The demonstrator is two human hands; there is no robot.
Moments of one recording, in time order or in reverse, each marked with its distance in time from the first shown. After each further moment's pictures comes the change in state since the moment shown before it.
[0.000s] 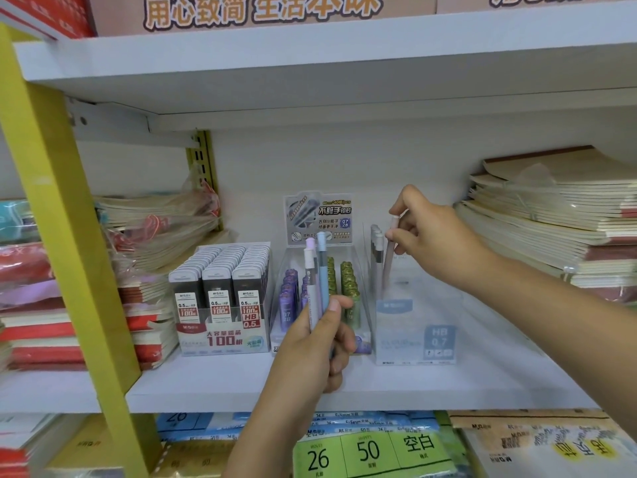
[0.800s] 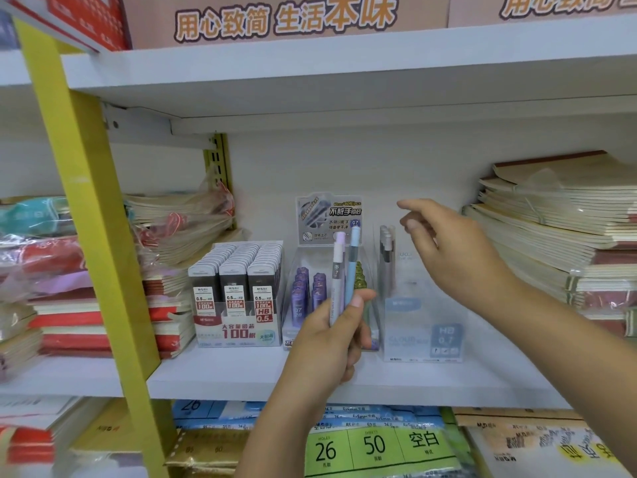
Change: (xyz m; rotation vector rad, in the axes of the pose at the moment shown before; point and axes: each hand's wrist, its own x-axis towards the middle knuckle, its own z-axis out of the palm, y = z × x) left_hand -0.006 0.010 0.008 0.074 -0.037 0.037; right_hand -0.024 -0.018 0.000 -0.039 0.211 -0.044
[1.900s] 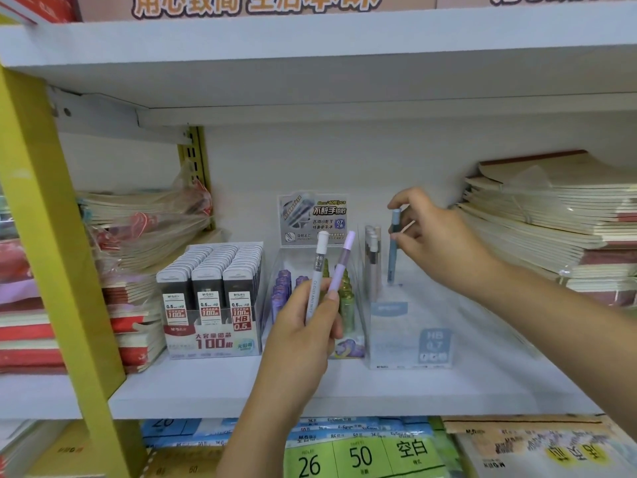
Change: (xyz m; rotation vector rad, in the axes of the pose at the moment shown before) left_hand 0.015 -0.004 -0.006 0.157 0.133 0.133; right_hand 0.020 0.032 0.005 -0.022 -0.127 -0.075
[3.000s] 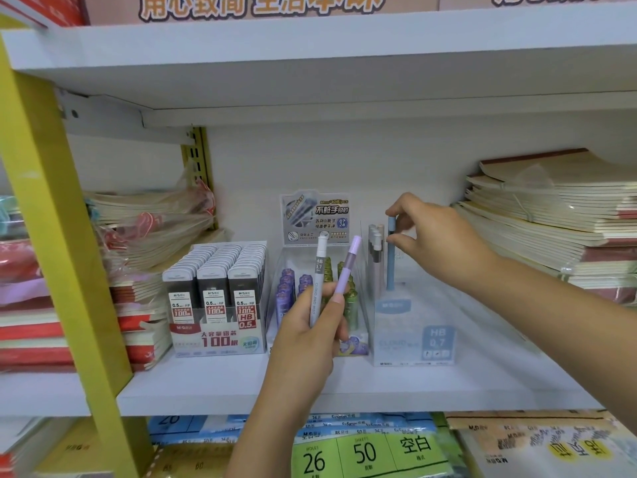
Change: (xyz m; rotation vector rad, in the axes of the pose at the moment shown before) left_hand -0.003 -0.003 0.002 -0.101 -0.001 -0.058; right_hand 0.004 -0.010 -0.002 -0.195 -0.042 0.043
